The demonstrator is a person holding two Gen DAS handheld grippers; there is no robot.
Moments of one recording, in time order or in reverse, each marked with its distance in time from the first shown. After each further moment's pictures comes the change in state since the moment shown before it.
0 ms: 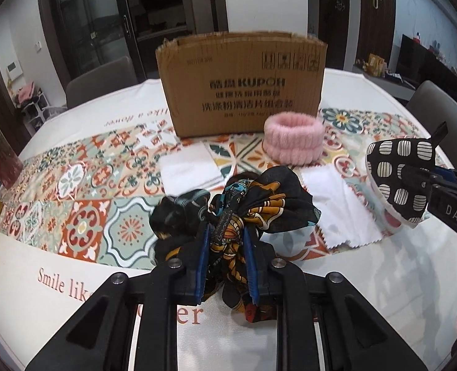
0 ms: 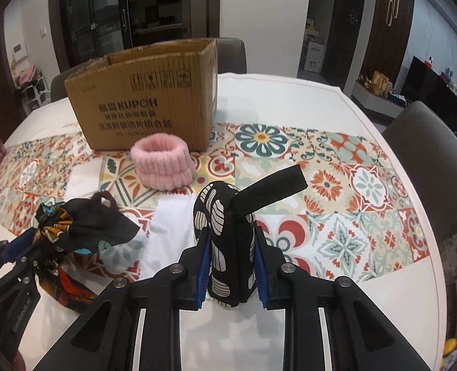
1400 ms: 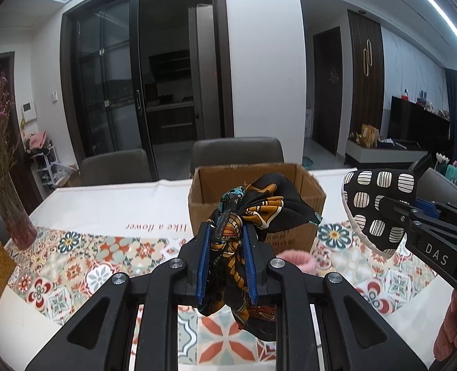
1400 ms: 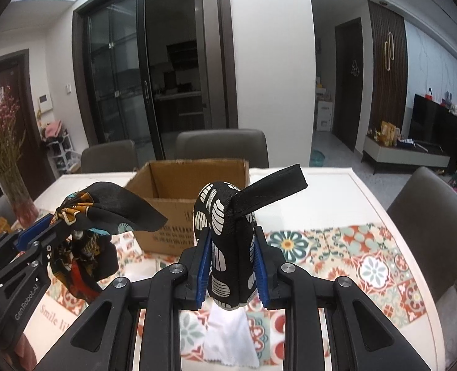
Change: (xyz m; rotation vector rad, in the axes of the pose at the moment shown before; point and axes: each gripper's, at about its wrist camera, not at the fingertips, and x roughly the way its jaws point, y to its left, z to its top) left arm -0.094 0.037 0.095 -0.028 -0.382 -0.015; right arm -0.090 0.023 0.085 0.029 -0.334 0.099
